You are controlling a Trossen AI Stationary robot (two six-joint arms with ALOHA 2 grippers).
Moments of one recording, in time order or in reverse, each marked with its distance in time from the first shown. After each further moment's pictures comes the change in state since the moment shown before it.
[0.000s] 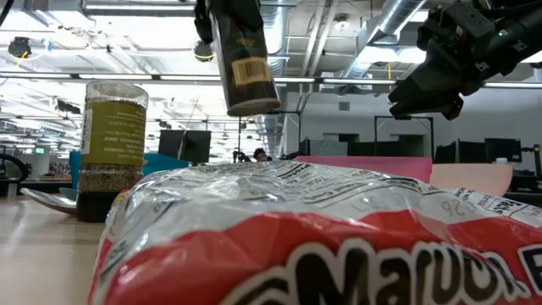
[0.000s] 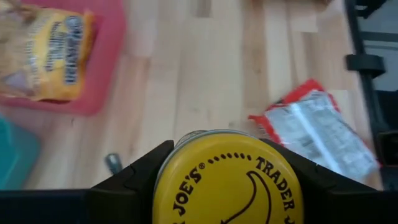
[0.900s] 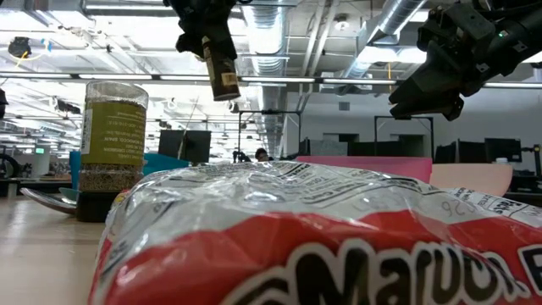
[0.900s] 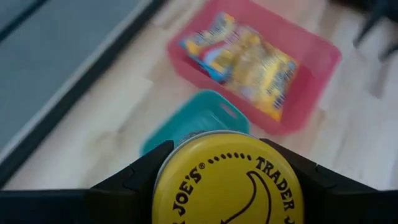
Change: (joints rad) left arm 0.554 -0.298 0.000 -0.236 0.032 0.062; right arm 0.000 0.000 0.000 -0.007 0.000 0.000
